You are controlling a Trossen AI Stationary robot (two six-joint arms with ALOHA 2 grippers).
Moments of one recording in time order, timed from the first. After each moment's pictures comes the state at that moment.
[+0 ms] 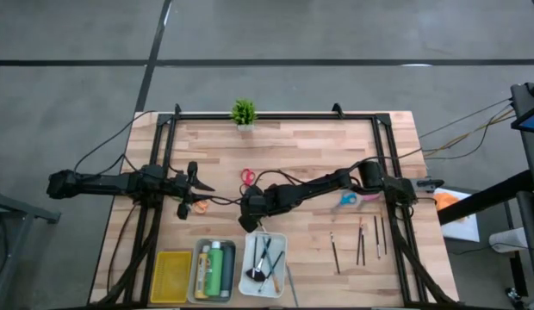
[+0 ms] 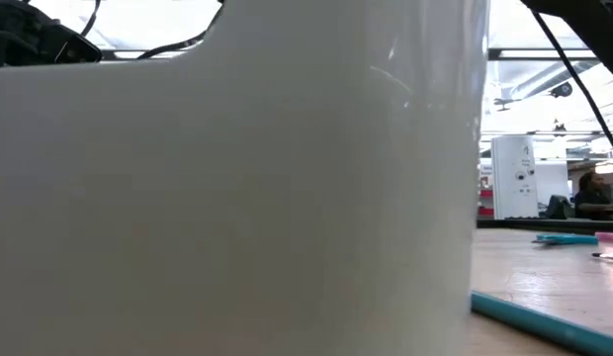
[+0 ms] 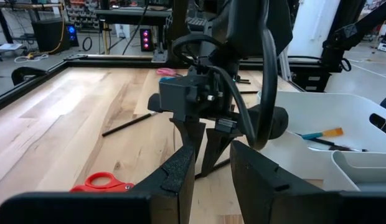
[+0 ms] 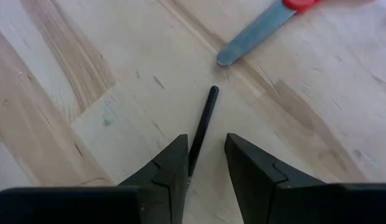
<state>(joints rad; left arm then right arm) 0.01 0.21 0.00 0.04 0.12 -0.03 0.14 2.31 1.73 -0.57 0.23 0.87</state>
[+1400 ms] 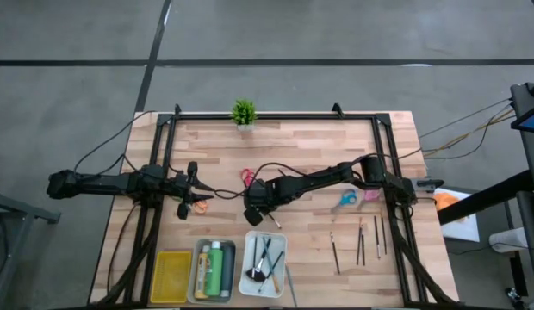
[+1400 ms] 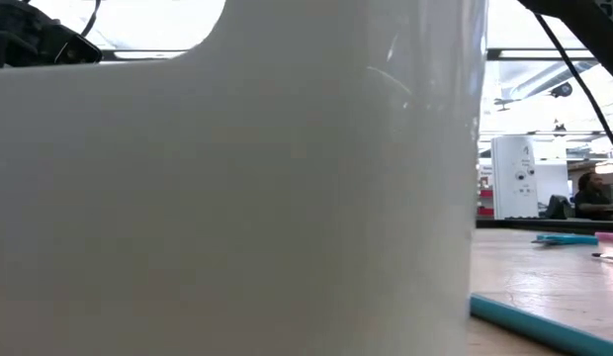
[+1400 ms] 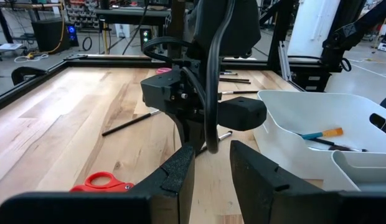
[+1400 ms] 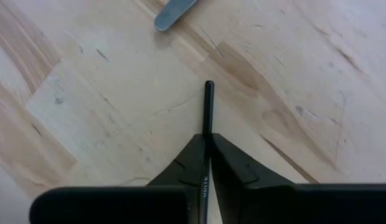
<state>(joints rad) 0.01 0.21 0.00 0.04 0.12 -0.03 0.09 2.28 1.72 -0.71 0.10 0.94</state>
